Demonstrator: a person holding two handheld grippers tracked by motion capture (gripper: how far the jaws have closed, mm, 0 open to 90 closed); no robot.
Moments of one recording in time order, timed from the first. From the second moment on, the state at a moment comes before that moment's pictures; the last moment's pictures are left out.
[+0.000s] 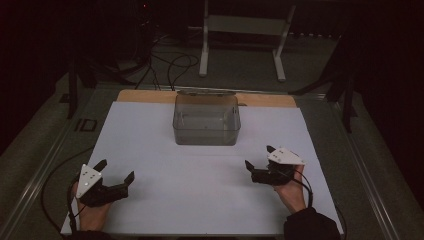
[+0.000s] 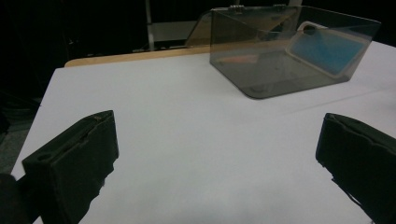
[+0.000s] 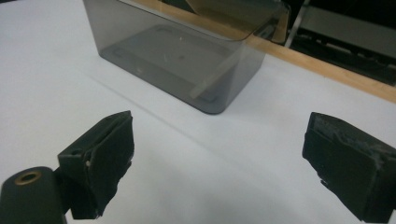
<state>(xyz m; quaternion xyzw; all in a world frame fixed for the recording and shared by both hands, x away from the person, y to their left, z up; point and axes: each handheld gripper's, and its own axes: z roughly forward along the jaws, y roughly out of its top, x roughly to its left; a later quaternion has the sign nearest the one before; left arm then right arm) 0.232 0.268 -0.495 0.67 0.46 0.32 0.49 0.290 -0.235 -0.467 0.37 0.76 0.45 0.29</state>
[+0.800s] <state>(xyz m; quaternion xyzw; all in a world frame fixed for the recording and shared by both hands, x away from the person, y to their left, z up) 0.226 0.266 -0.492 0.67 0.44 0.33 0.50 0.250 -0.270 -0.488 0.39 0.71 0.50 0.31</state>
